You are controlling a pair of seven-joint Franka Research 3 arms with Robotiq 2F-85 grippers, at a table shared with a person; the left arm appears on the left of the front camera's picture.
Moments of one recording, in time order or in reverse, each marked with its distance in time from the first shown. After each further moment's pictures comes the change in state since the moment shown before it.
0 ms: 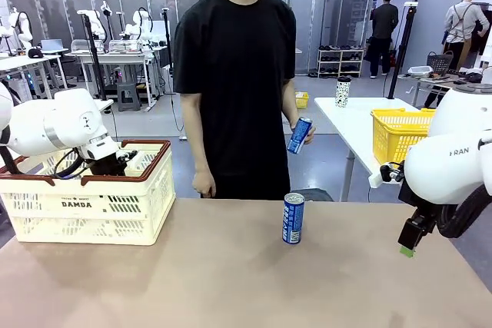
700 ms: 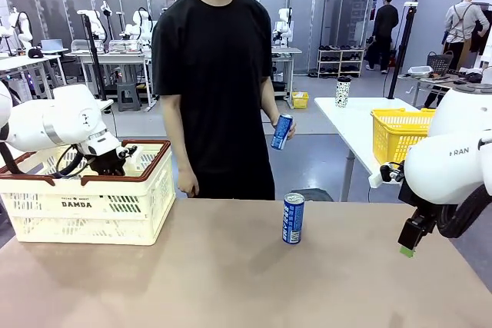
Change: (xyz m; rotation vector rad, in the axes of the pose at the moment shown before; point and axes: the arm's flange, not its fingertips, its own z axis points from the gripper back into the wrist) left arm -0.003 0.006 0.010 0.038 0.018 0.064; right arm 0.000 0.000 0.000 0.000 0.000 0.000
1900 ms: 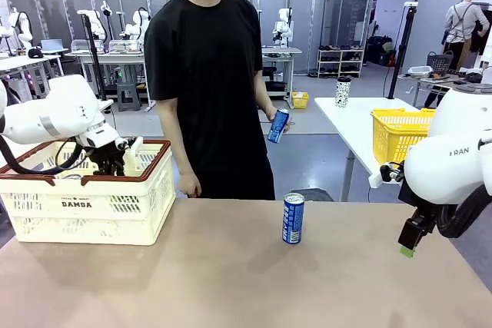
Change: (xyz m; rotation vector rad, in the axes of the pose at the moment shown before) left arm 0.012 -0.002 0.035 0.058 -0.004 -0.016; right arm 0.000 0.000 0.000 0.000 0.000 0.000
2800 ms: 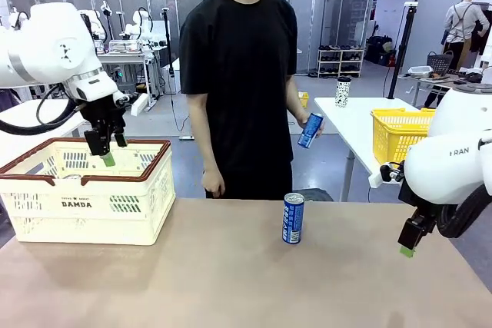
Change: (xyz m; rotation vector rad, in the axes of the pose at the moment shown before) left arm 0.102 -0.103 0.138 0.057 0.075 -0.108; right arm 0.000 0.000 0.000 0.000 0.000 0.000
